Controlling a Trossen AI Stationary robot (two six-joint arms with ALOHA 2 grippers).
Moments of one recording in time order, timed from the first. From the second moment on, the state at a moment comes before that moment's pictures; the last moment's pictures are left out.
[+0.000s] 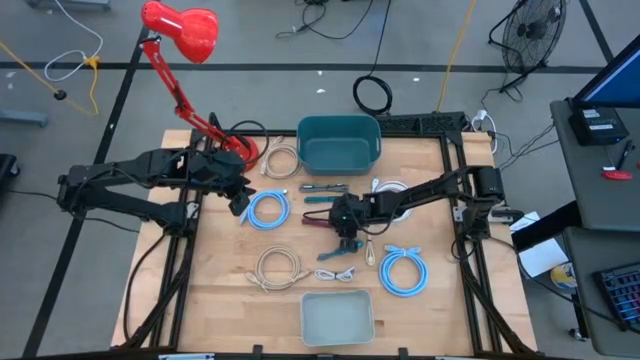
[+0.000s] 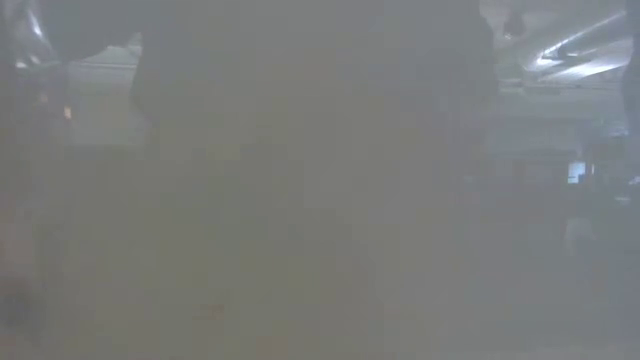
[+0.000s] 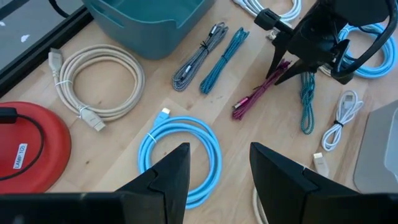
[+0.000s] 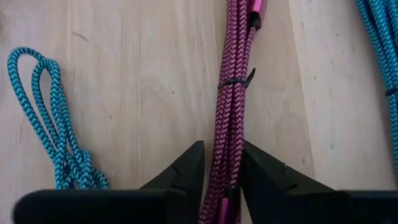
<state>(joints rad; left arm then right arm) 0.11 0.98 1.09 -0.98 -0.14 -0.46 -0.02 1.86 1.02 -0.15 -0.02 0.07</state>
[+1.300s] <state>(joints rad) 0.11 0.98 0.78 -0.31 -0.10 -0.60 -0.02 1.31 1.06 0.04 0.06 0.23</state>
